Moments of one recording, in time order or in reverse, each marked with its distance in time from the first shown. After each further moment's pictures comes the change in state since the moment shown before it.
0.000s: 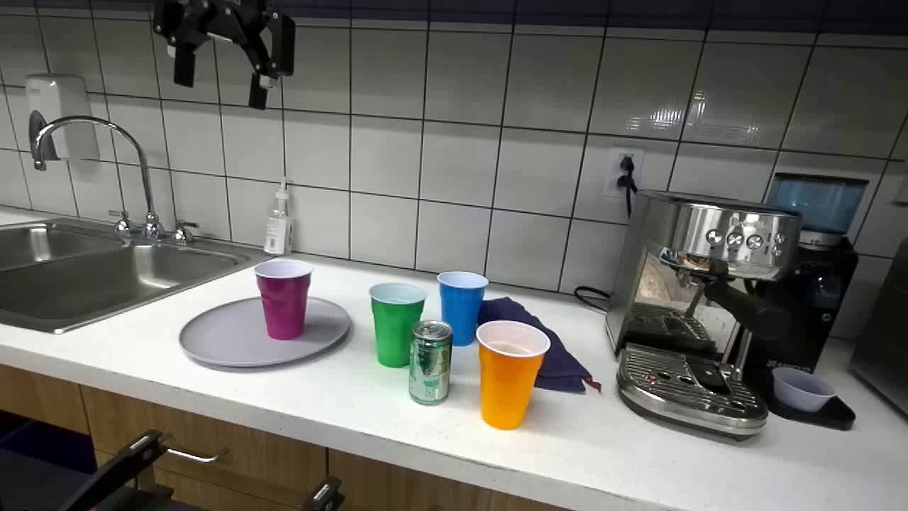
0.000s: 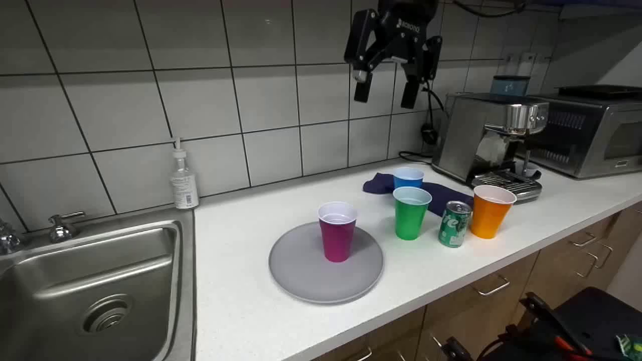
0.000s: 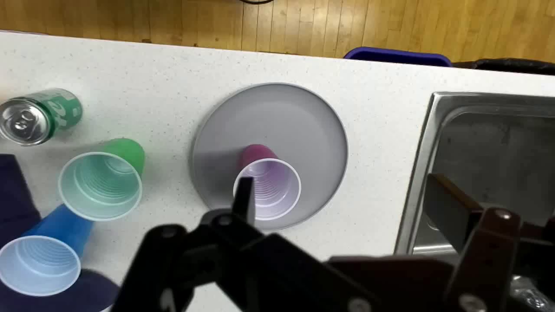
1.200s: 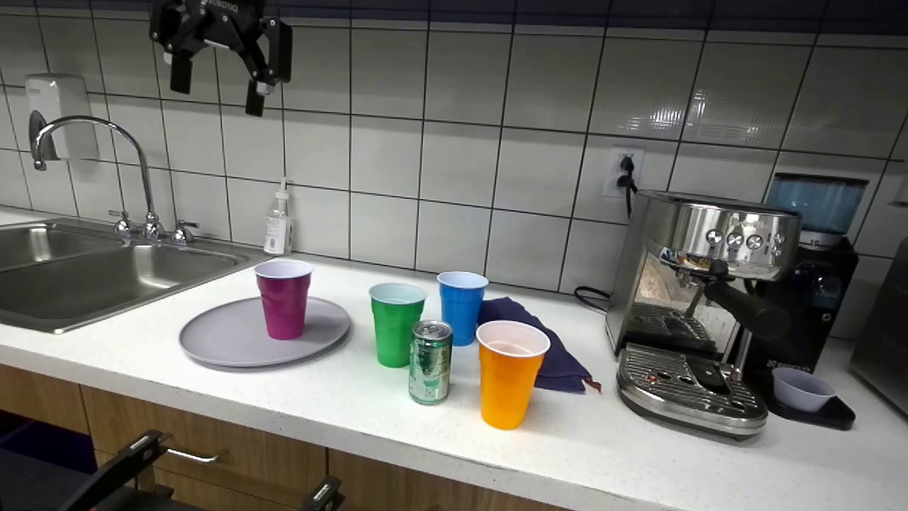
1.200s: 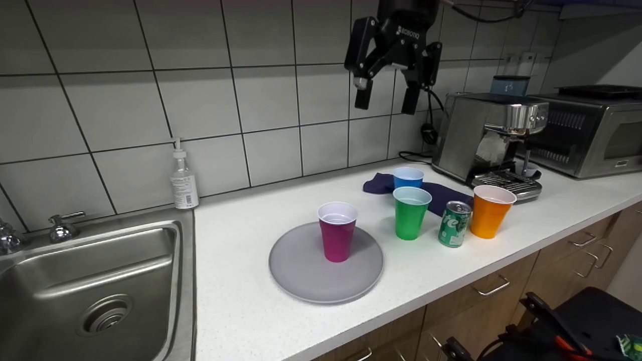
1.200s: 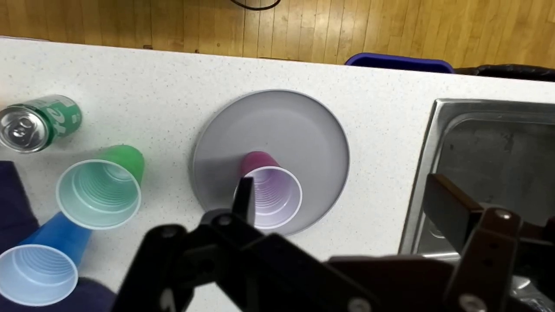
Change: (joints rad) arm 0.000 0.003 0.006 -0.015 0.000 0.002 0.000
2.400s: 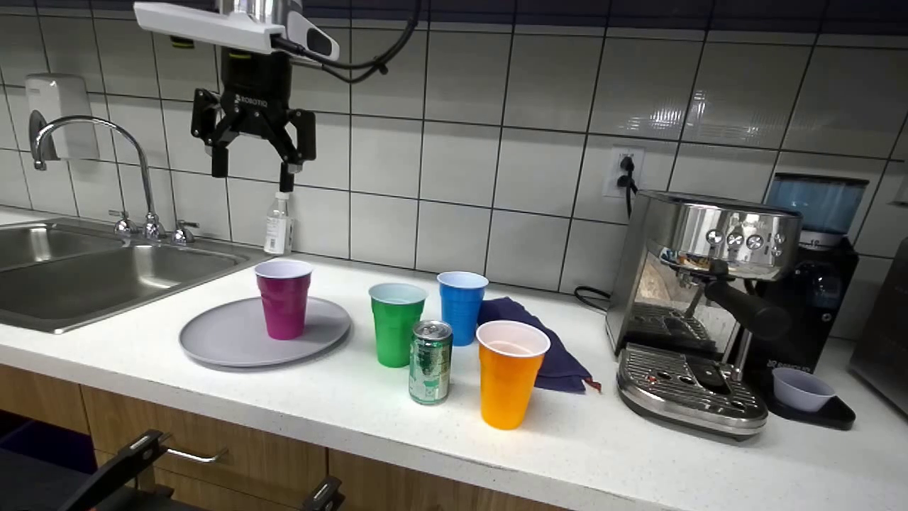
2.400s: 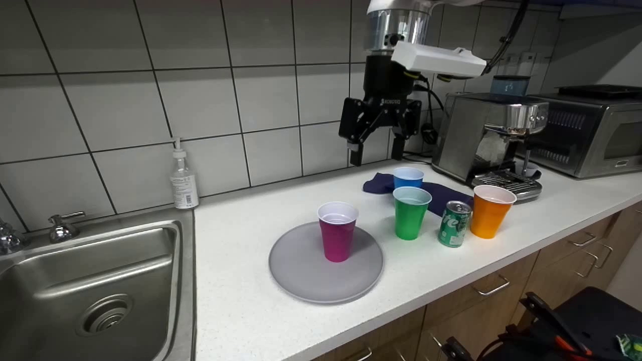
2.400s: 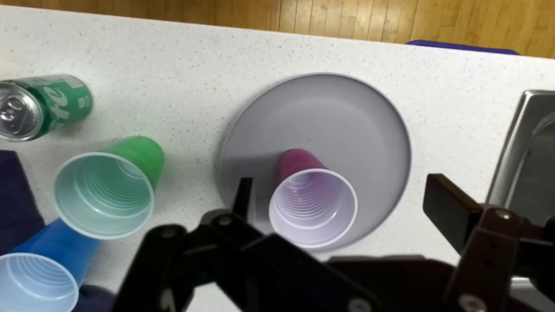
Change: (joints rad) arm -0.020 0.183 0.030 -0.083 -0.075 0.267 0.000
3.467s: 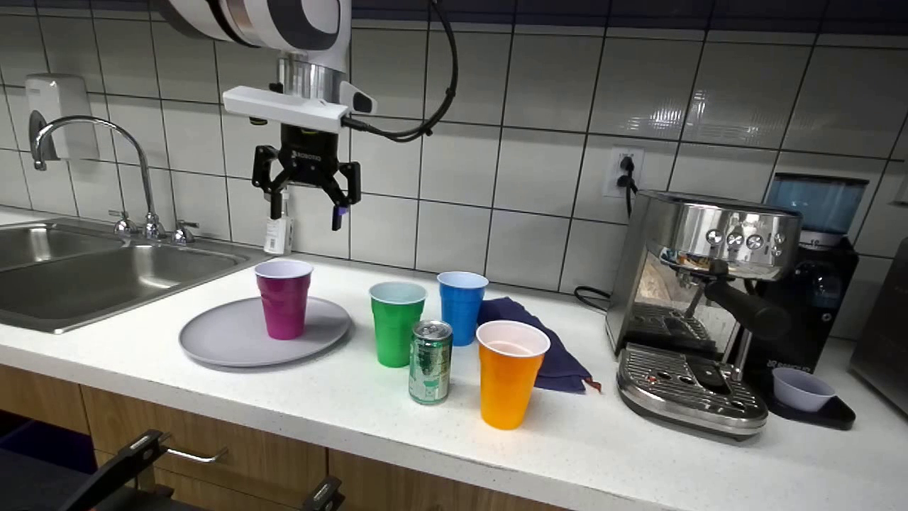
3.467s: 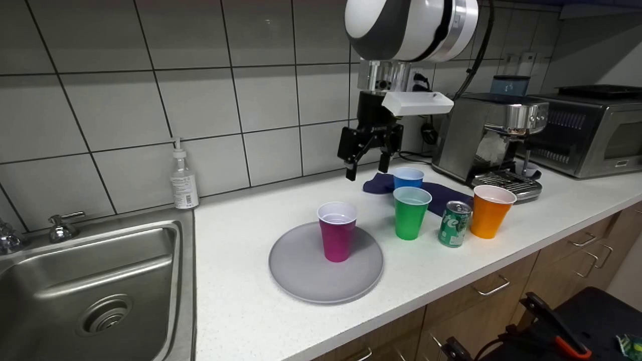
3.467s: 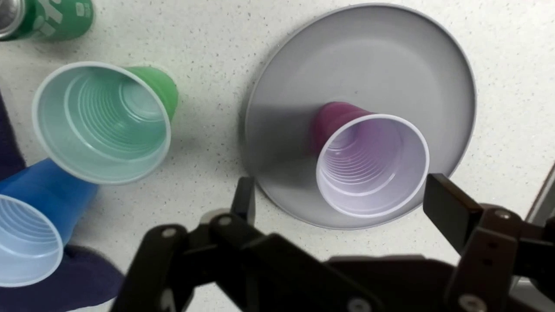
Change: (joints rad) arm -0.026 0.252 -0.049 0.083 -0.013 0.213 -0.164
